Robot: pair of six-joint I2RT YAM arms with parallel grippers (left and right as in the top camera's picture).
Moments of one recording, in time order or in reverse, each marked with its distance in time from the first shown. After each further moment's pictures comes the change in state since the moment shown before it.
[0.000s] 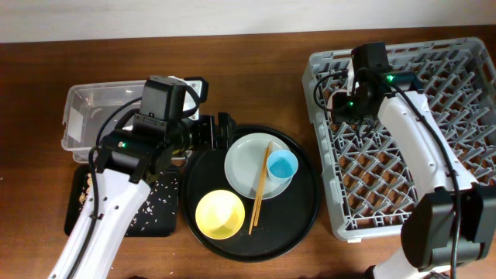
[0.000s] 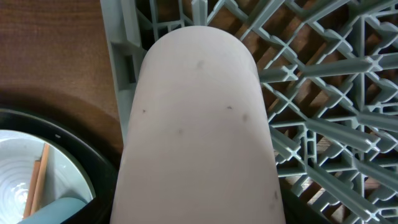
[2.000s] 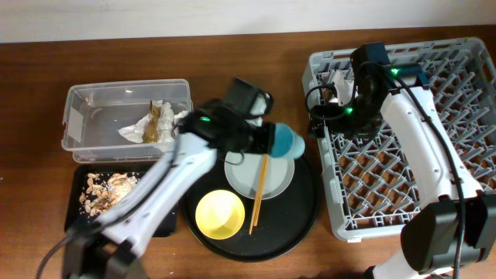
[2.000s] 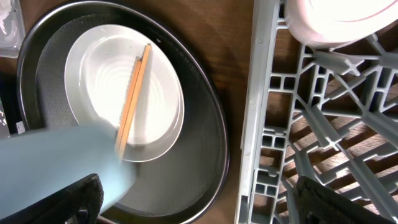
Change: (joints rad) left arm -0.235 0.327 0.080 0.088 0.135 -0.127; right arm 0.019 -0.013 0.104 -0.312 -0.323 -0.079
